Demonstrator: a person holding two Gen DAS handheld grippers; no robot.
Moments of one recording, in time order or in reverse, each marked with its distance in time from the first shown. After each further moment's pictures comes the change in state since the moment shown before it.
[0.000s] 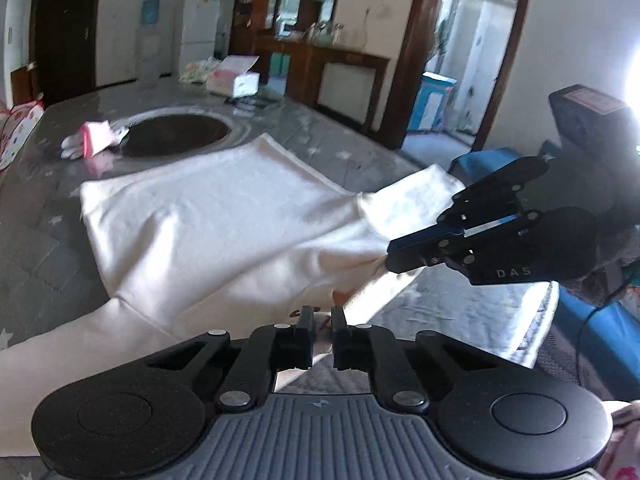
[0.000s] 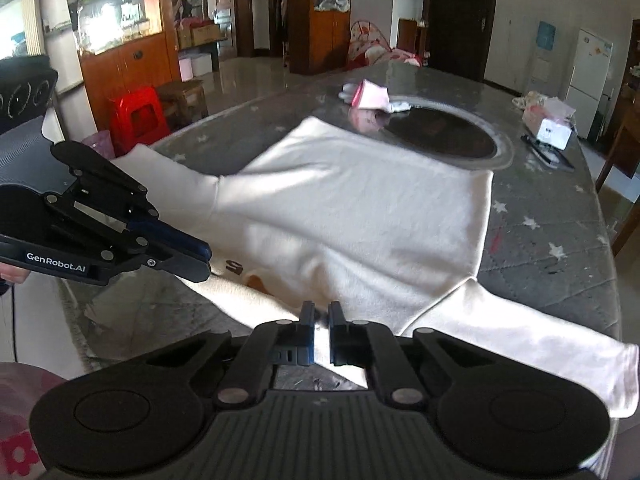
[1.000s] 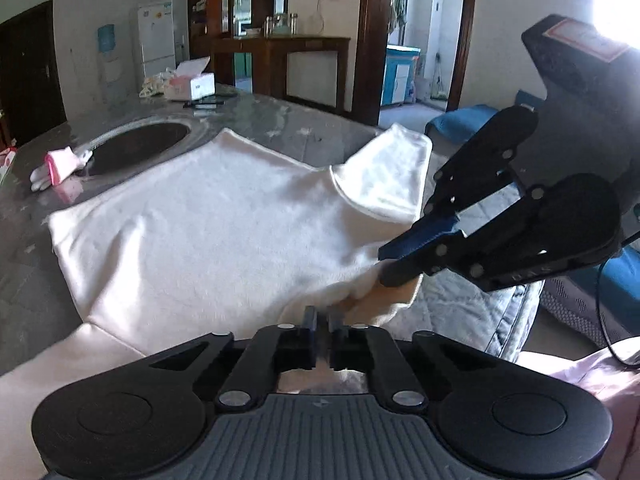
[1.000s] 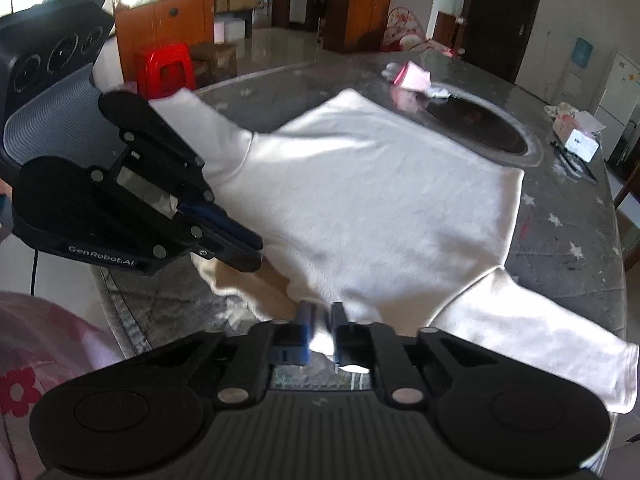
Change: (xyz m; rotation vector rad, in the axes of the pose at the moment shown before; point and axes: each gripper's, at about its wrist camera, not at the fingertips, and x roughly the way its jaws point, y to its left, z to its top) left arm 0.020 -0.025 -0.015 0.150 0.042 -0.014; right arm 0.001 0.027 -0.017 -0.137 0.065 0.012
